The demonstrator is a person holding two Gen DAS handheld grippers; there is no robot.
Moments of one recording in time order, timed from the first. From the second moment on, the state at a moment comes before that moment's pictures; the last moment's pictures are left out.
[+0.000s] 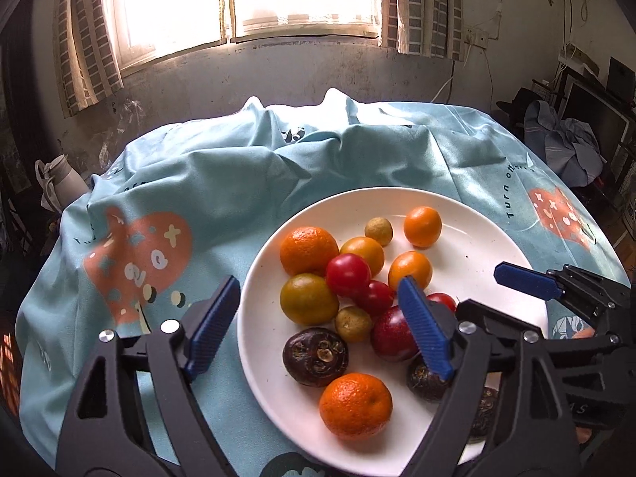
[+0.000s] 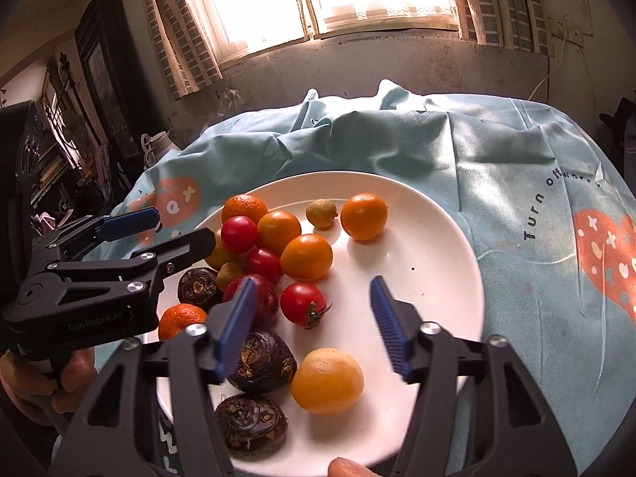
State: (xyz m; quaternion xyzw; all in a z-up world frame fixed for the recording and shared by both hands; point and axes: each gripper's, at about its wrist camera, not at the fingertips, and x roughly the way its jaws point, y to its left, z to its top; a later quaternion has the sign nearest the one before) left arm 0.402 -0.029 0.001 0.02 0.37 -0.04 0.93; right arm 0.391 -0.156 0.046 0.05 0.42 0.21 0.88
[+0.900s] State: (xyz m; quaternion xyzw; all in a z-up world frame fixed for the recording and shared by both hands) left arm 0.153 -0.009 -0.027 0.05 0.35 -0.03 0.93; right arm 0.159 -0.186 0.065 -0.07 0.37 0.18 0.91
